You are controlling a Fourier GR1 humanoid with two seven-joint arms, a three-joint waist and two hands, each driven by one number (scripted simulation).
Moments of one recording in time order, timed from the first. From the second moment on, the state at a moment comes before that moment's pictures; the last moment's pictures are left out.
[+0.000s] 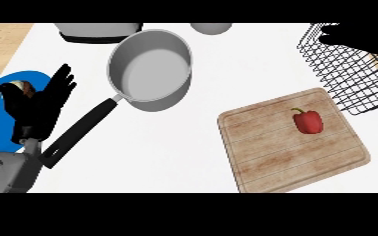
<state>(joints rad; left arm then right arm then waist) -0.21 0.51 -0.12 -1.35 0.36 0.16 0.15 -0.73 -1.01 0.15 -1.86 0.00 0.90 0.33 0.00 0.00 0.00</state>
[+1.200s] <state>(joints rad) -0.20 0.44 -0.07 -1.38 0.27 0.12 0.18 -0.26 -0.77 -0.03 -1.71 0.45 0.65 -0.34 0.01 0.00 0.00</state>
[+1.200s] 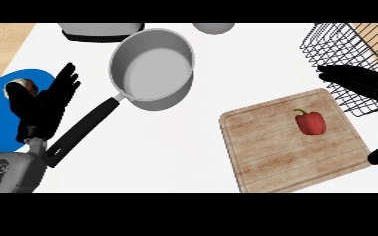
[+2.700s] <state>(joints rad) -0.21 0.35 0.06 -1.35 0.16 0.02 0.18 -0.34 -0.60 0.04 -1.24 0.85 0.45 -0.64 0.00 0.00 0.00</state>
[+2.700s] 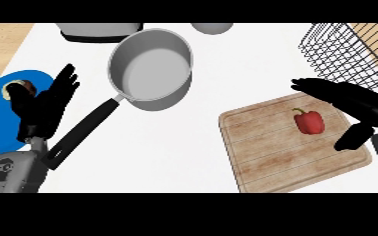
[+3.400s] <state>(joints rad) -0.20 0.31 0.10 -1.39 0.11 -0.01 0.21 -0.30 -0.56 0.05 -1.22 0.97 0.37 -0.67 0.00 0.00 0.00</state>
